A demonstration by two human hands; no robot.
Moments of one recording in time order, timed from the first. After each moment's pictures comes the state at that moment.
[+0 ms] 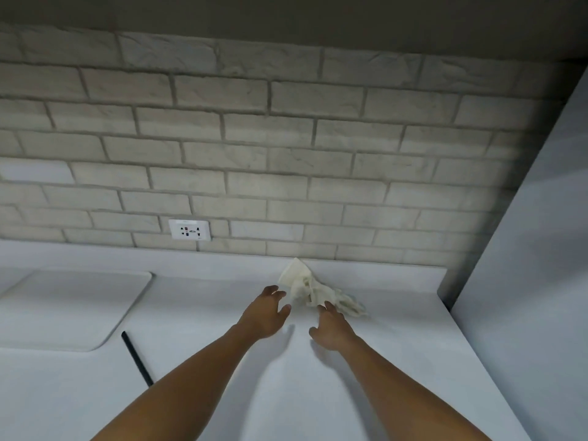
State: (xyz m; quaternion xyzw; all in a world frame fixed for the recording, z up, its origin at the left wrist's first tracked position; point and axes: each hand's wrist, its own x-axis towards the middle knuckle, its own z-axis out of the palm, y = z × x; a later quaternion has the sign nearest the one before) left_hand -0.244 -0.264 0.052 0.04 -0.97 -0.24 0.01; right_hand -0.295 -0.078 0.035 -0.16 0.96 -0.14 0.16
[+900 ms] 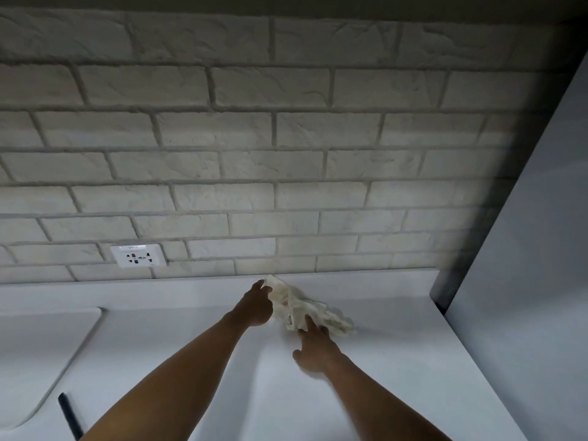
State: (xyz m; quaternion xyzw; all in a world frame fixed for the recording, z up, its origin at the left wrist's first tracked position) left_hand -0.384 -0.268 0.039 0.05 -0.97 -0.21 -0.08; right_hand -0.360 -0.079 -0.008 -0.17 0.95 -0.10 0.22
